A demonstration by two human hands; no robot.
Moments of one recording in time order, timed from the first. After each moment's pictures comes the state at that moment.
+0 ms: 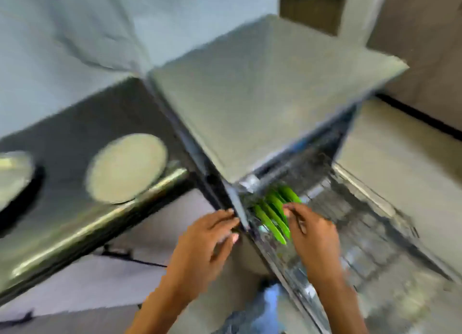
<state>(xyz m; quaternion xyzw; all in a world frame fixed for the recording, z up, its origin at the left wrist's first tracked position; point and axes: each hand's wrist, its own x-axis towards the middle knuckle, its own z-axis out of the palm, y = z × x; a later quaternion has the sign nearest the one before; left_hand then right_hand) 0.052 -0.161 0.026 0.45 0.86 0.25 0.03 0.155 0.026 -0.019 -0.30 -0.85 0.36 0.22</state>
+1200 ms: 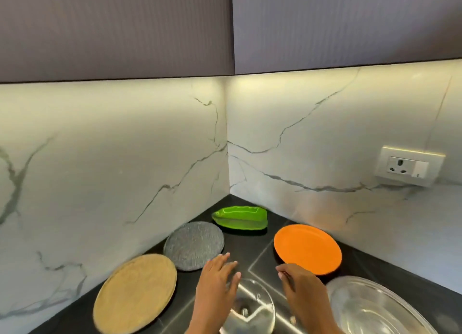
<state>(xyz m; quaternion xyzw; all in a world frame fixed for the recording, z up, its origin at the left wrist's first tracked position) -0.166 -0.837 0.138 -0.18 0.93 0.16 -0.26 -0.283 -0.664 0.147 0.34 -0.87 0.35 0.08</state>
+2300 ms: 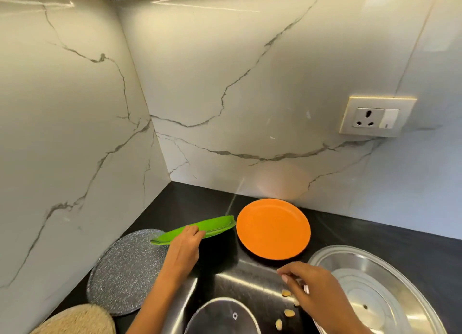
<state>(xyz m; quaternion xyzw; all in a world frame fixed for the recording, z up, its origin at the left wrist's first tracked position) -0.349 -0.961 0.080 0.02 0.97 0.04 -0.26 -0.345 -0.642 0.121 0.28 -0.89 0.35 -0.02</state>
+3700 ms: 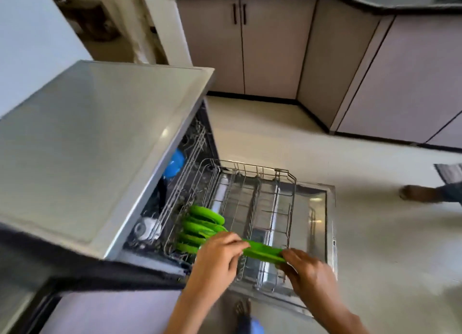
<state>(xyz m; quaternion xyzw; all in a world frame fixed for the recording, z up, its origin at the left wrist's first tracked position) 0.094 -0.011 -0.064 0.73 0.62 0.24 0.15 0.305 0.021 -0.086 -0.46 -0.85 0.16 0.21</state>
